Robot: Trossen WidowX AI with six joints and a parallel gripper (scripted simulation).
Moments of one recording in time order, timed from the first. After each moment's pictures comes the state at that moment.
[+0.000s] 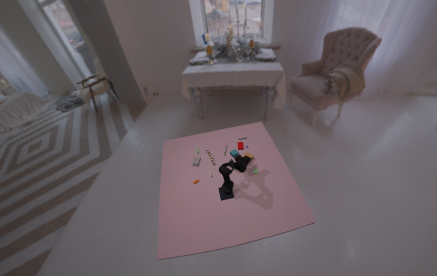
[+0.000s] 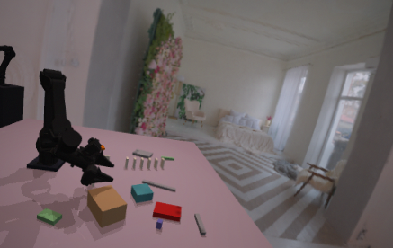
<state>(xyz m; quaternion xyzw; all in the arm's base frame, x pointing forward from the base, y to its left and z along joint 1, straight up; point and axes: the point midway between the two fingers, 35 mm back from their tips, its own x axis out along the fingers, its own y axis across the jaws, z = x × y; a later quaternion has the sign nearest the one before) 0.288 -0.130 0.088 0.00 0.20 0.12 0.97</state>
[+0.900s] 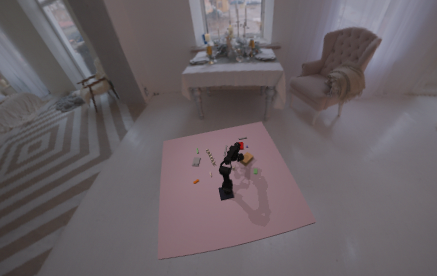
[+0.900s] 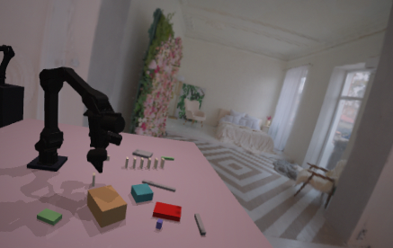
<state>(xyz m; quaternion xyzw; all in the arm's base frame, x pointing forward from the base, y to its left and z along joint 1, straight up) 0.260 -0.093 0.110 -0.06 0.63 0.10 0.77</state>
